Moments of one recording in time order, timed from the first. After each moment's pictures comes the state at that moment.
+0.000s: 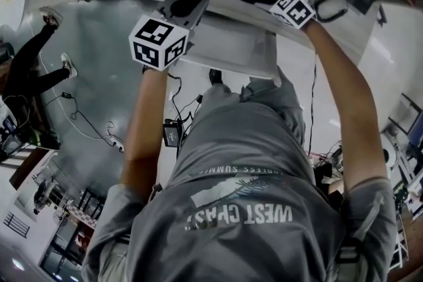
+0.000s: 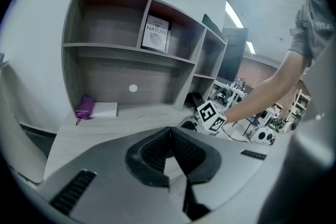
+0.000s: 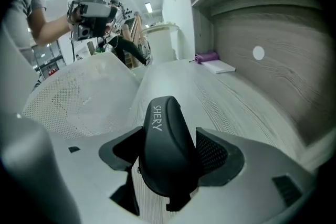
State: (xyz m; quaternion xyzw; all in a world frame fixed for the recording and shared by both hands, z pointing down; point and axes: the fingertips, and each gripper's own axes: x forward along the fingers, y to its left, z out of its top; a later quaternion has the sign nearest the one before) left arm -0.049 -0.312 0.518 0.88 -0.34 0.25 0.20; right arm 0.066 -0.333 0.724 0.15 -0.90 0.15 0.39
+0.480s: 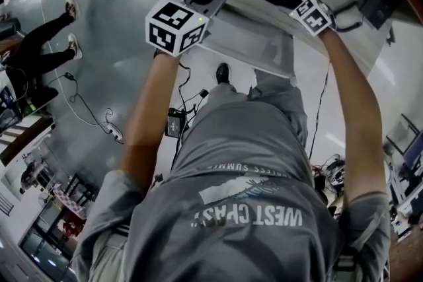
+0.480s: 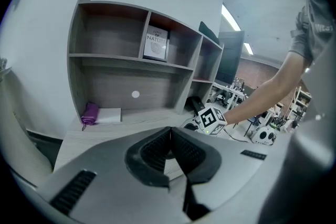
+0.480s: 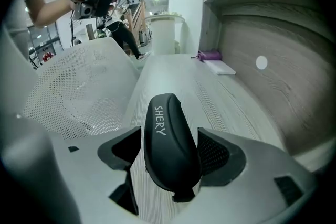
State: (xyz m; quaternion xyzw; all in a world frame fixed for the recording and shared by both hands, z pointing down) left arm -0.066 -0.307 0.489 0.89 -0.35 0.24 0.18; right arm 0.071 -0.331 0.718 0.15 -0.88 0.09 0.45
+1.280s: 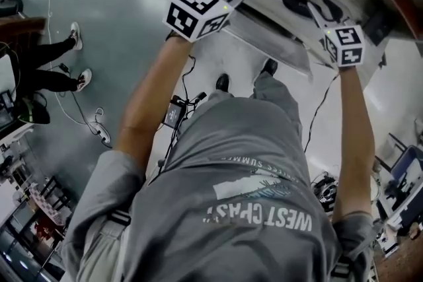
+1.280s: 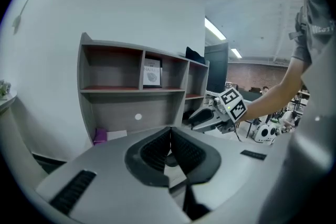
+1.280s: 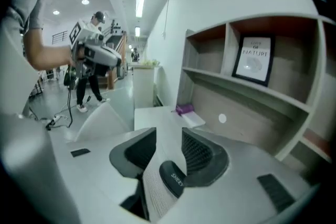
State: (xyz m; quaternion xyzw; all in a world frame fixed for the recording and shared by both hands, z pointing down) left arm -0.133 -0.256 0.386 0.92 -0.34 0.18 0.09; right arm 0.021 -0.292 0.486 0.33 -0.90 0.04 0.28
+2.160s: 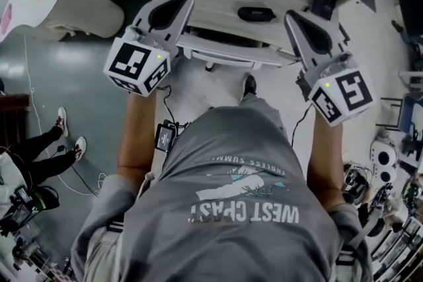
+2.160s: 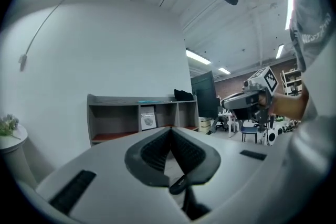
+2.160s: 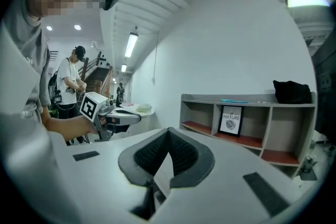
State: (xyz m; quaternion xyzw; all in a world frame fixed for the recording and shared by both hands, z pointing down) left arm -0.171 -0.162 0.220 0.93 -0.35 0.05 -0.05; right arm -0.014 -0.103 0.204 0.44 -0.90 0.00 0.08
